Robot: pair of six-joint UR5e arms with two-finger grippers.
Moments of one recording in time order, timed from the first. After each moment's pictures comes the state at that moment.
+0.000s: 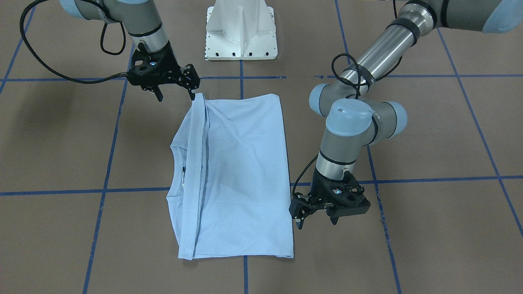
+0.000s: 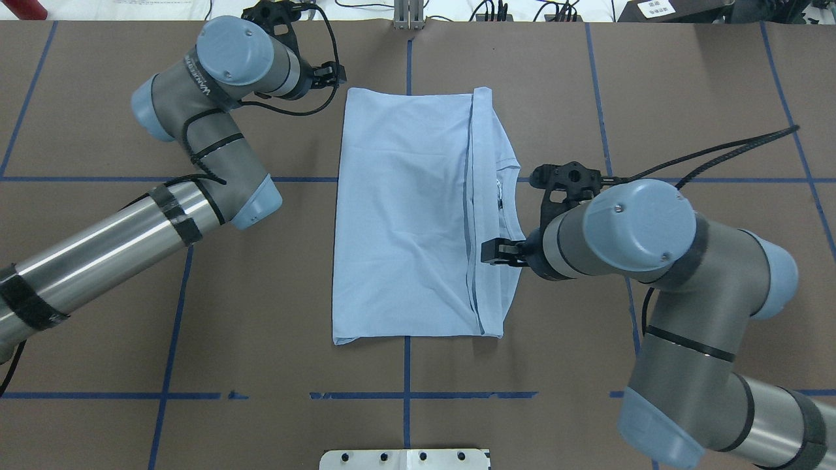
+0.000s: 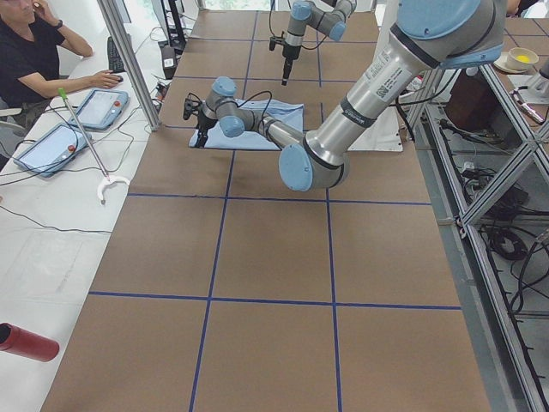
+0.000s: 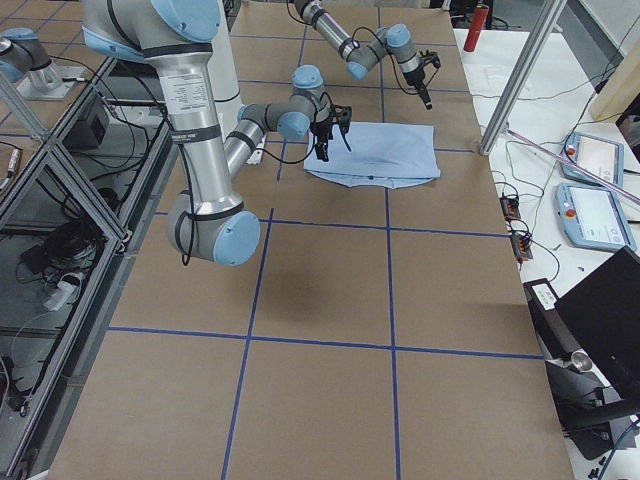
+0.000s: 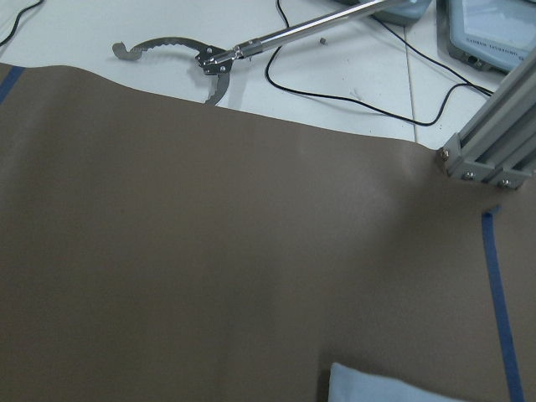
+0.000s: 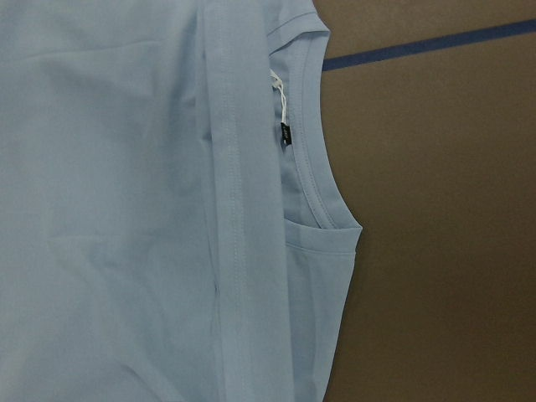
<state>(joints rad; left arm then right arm) -0.80 -2.35 -1.24 -2.14 -1.70 -1.22 0.47 -1.17 2.04 -1.59 1.71 1.27</state>
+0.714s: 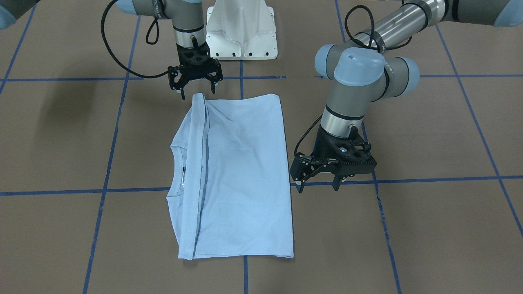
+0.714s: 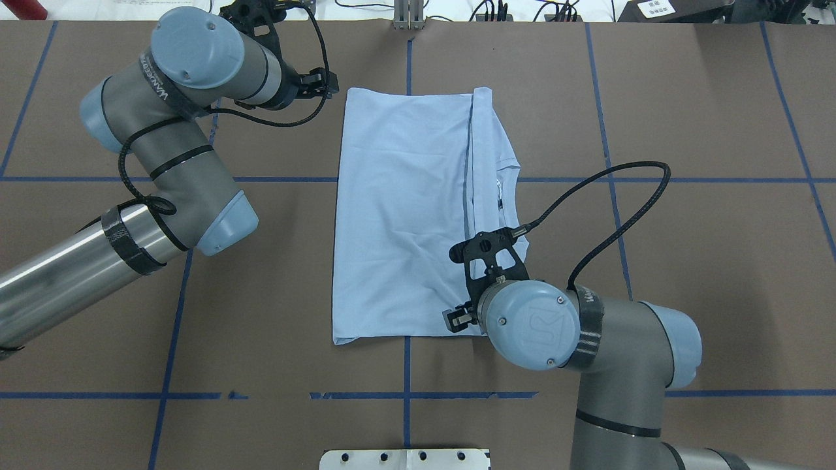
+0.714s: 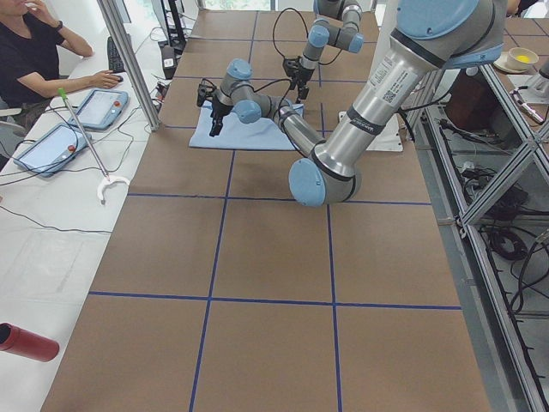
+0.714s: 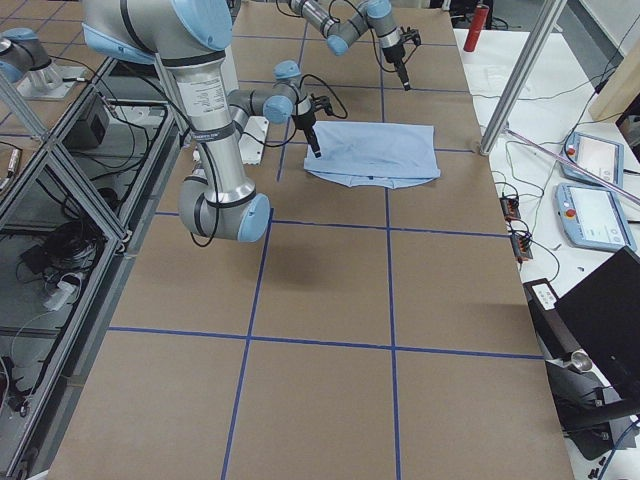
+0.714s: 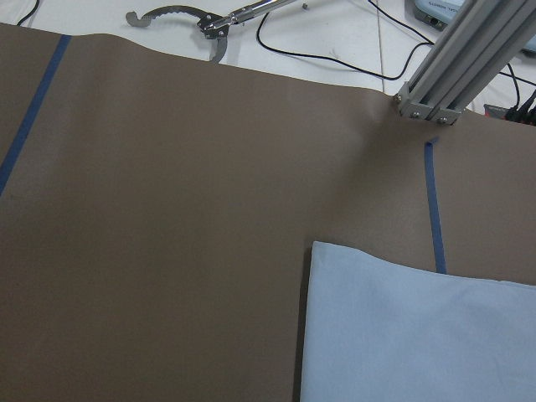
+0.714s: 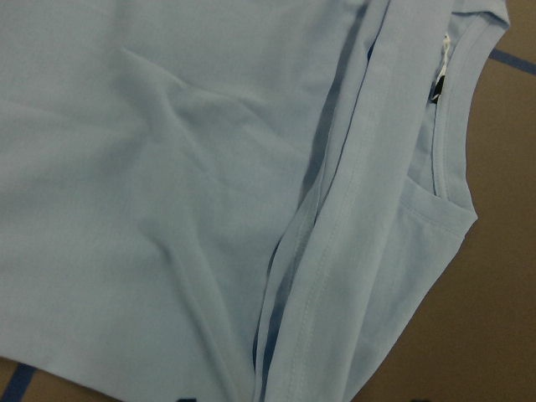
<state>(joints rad) -0.79 -2.26 -1.50 -1.97 -1.73 -1.22 0.26 -1.12 1.98 -1.67 1.46 1.04</state>
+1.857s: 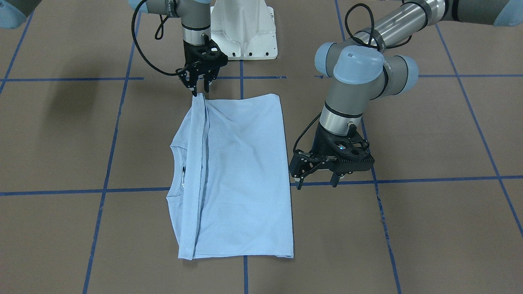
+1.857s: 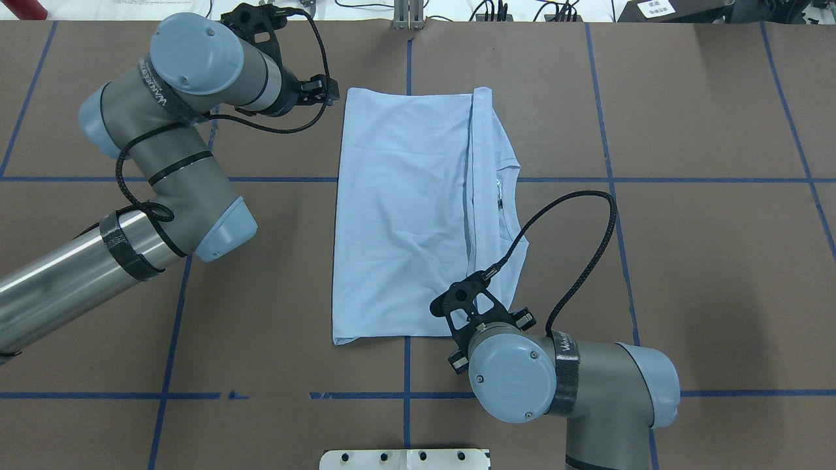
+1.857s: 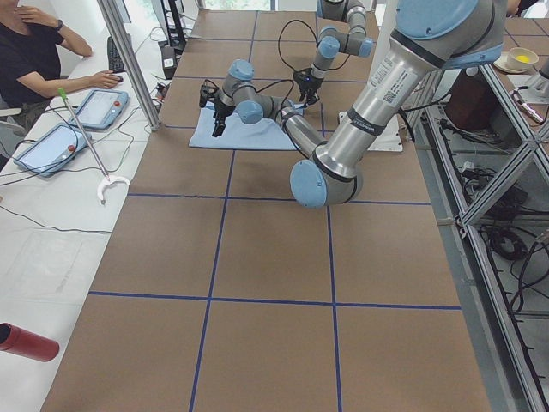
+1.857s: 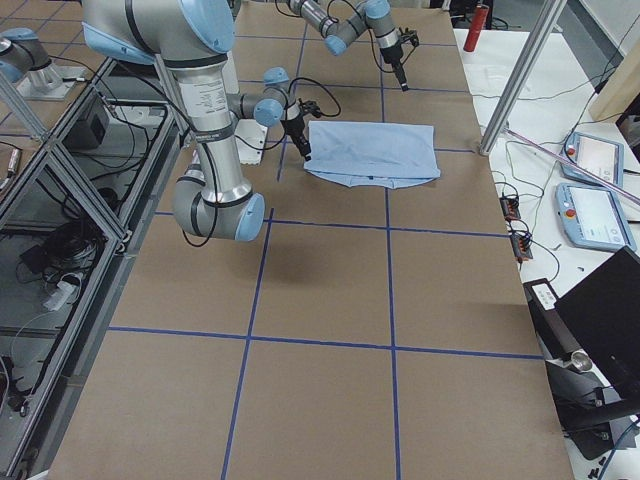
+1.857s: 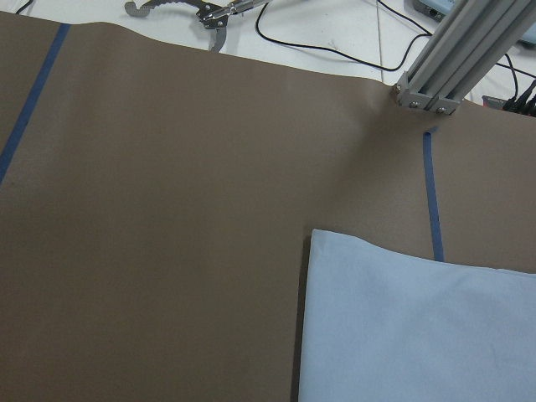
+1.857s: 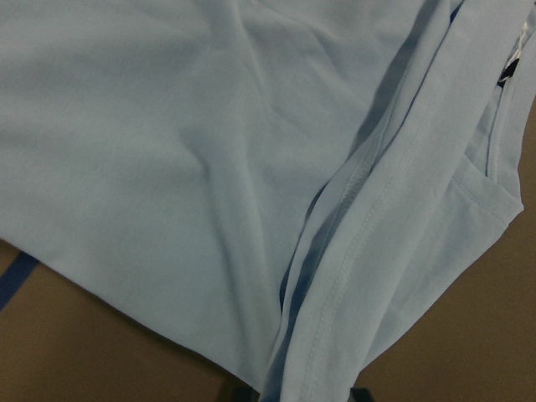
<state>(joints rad) -0.78 -2.26 -1.51 -1.97 -1.74 -1.22 0.18 -1.12 1.96 -1.70 1.40 0.87</state>
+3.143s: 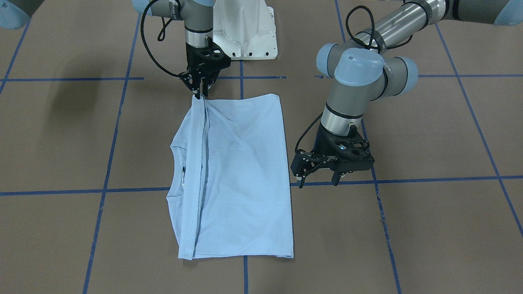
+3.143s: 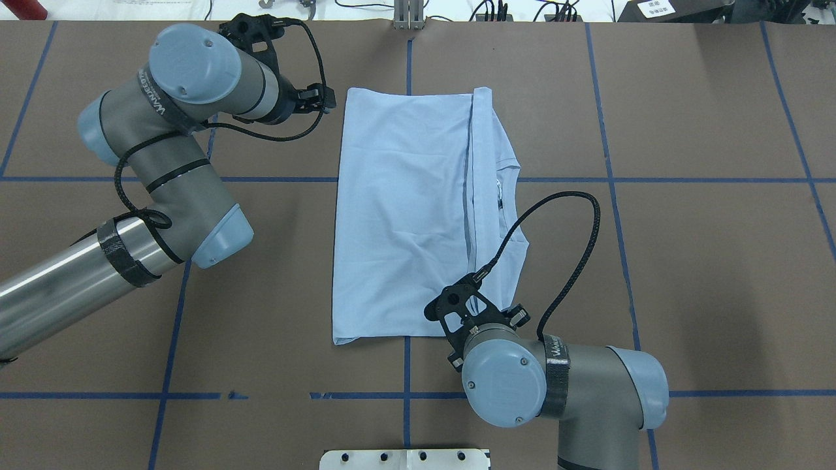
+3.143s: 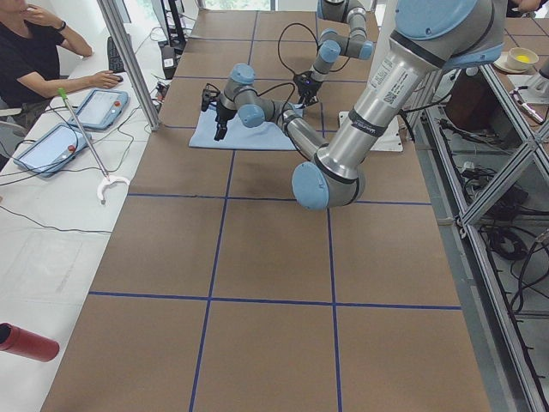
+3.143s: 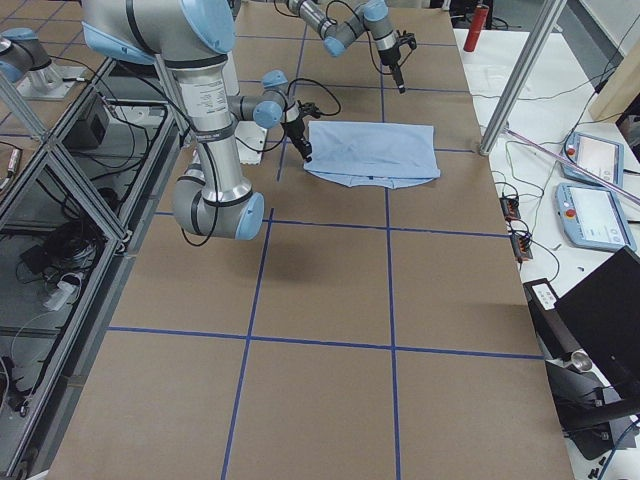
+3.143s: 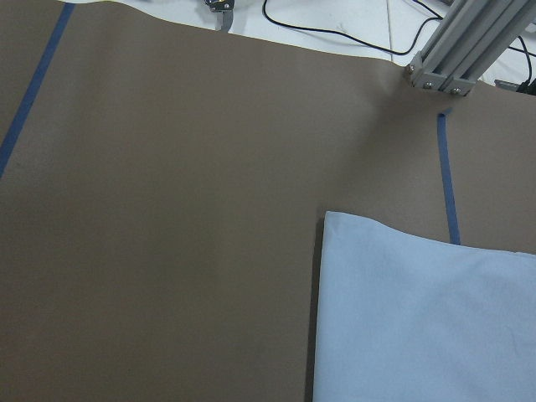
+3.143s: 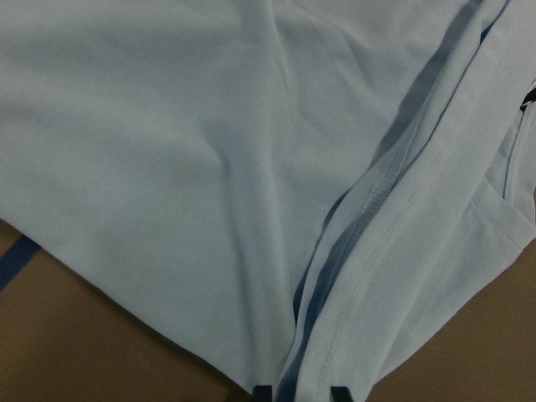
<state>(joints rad) -0.77 -2.24 -1.51 -1.97 -1.74 -1.23 0.18 -1.11 1.93 -1.70 1.35 0.82</state>
